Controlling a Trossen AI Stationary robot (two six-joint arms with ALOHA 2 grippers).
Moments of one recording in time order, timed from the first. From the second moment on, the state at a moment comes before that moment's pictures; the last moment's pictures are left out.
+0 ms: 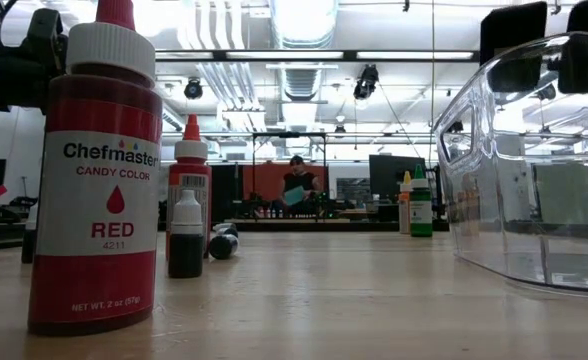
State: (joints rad) left arm -0.26 0.05 0.03 0.03 -0.70 -0.42; right arm 0.53 1.30 0.50 0.19 -0.21 -0.33
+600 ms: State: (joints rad) left arm -0.26 0.05 0.03 0.03 -0.70 -0.42; right arm 0.54 1.42 0.48 0.30 -0.26 -0.32
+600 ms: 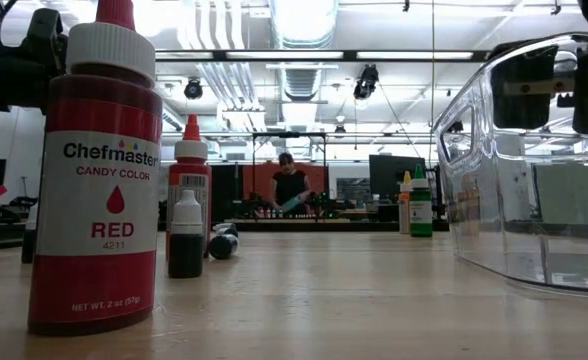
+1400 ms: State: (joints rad) left arm -0.26 0.05 0.03 0.03 -0.70 -0.42; right arm 0.54 1.42 0.38 0.47 -0.26 -0.24
